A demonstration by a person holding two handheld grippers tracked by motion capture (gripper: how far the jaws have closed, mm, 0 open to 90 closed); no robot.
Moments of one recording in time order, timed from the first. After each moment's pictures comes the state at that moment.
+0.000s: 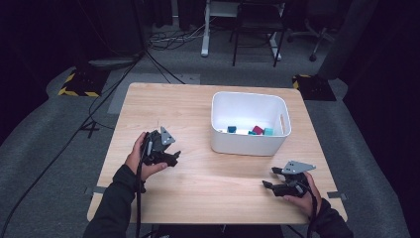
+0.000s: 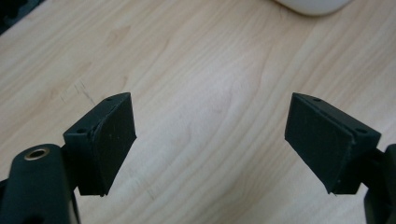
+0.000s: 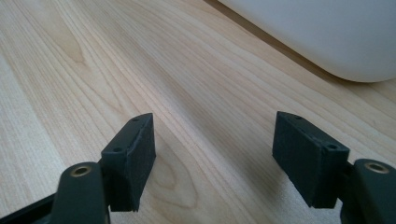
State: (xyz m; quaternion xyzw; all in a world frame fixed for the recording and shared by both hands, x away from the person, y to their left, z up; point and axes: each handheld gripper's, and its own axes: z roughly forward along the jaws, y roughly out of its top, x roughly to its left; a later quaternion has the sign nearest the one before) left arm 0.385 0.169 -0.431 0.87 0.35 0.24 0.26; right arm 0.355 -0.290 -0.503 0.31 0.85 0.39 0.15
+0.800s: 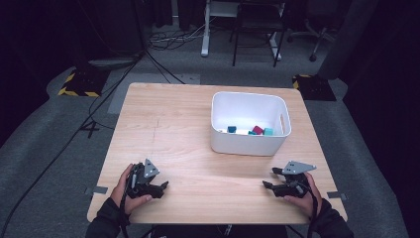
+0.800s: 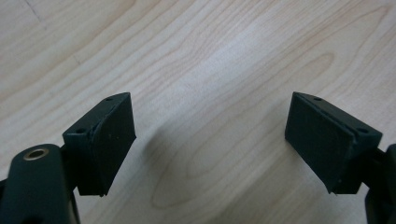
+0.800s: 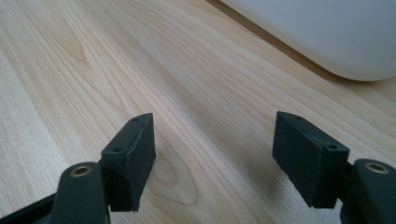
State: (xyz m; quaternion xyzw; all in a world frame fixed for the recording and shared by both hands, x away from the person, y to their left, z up) left arm 0.321 0.208 -0.494 0.85 0.39 0.18 0.29; right arm 0.354 -0.290 -0.503 0.31 0.85 0.39 0.15
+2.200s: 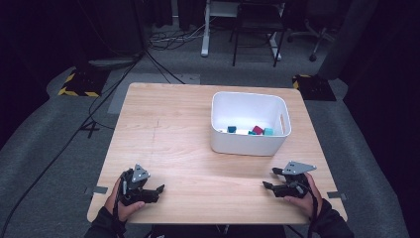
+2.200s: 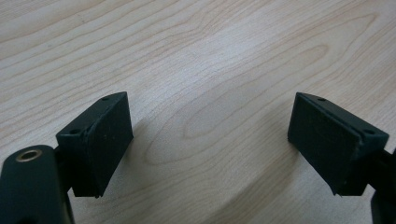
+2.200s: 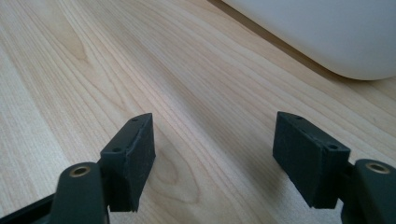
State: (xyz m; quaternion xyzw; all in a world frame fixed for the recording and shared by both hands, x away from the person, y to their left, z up) left arm 0.308 0.222 -0.503 0.82 0.44 0.16 0.33; right arm 0.353 -0.291 -0.503 0.31 0.86 0.39 0.15
